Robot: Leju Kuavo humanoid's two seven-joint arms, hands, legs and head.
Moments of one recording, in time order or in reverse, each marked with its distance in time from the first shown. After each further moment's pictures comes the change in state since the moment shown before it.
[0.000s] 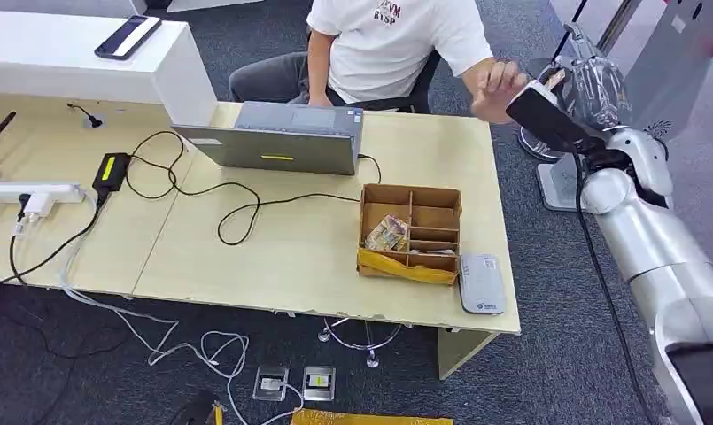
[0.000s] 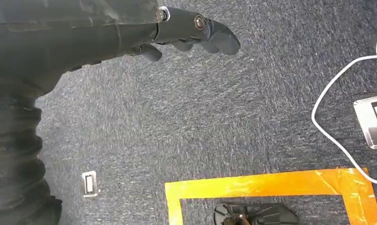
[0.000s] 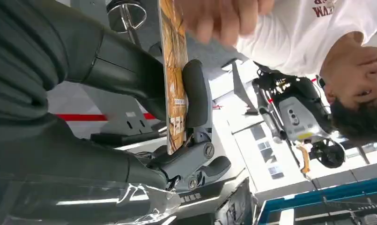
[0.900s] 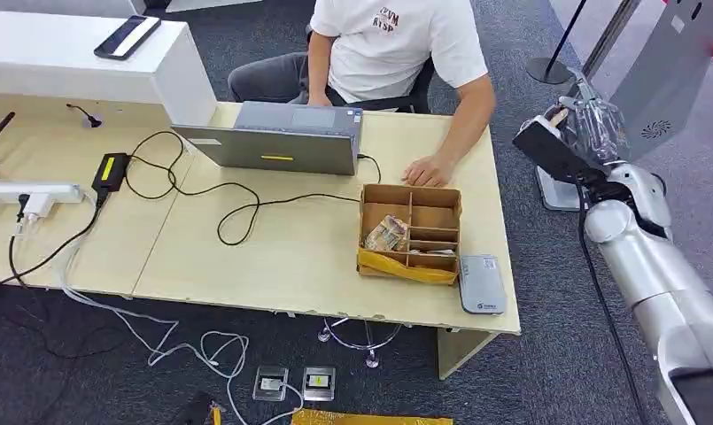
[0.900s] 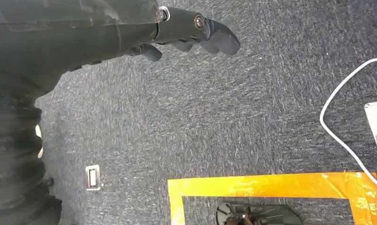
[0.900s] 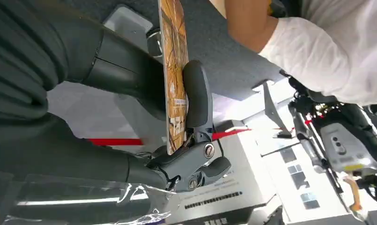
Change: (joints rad) left arm 0.014 -0.001 -0.002 0.000 0.044 0.016 0.001; right arm 0.140 -0.071 -0.020 -0.010 -0.045 -0.006 0.018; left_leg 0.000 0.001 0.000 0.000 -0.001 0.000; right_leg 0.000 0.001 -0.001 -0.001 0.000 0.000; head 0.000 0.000
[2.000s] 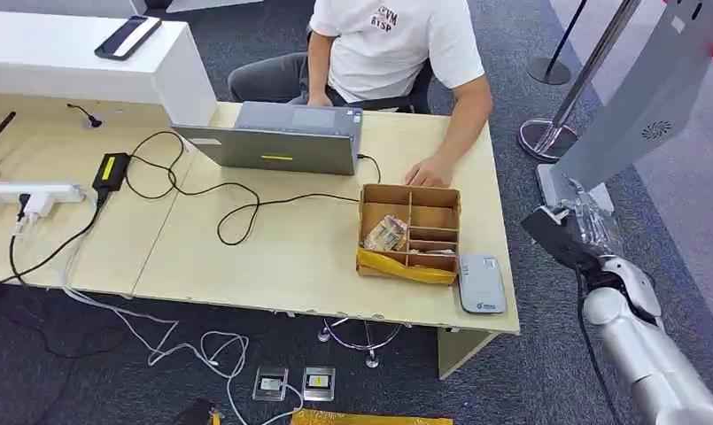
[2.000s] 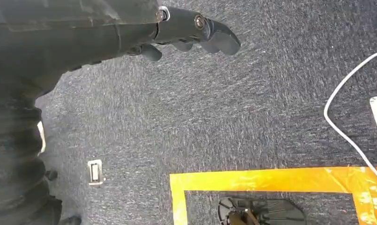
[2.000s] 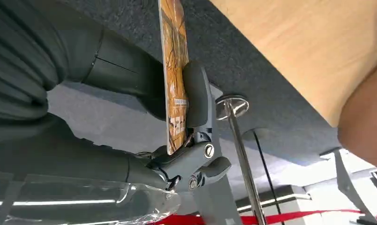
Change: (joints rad) left arm 0.009 -0.010 0.000 0.000 0.011 -0.003 -0.004; right arm 0.368 -0.016 -0.115 -0.056 0.057 0.019 0.073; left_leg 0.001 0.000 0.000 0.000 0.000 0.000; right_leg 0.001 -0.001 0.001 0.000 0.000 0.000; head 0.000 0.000
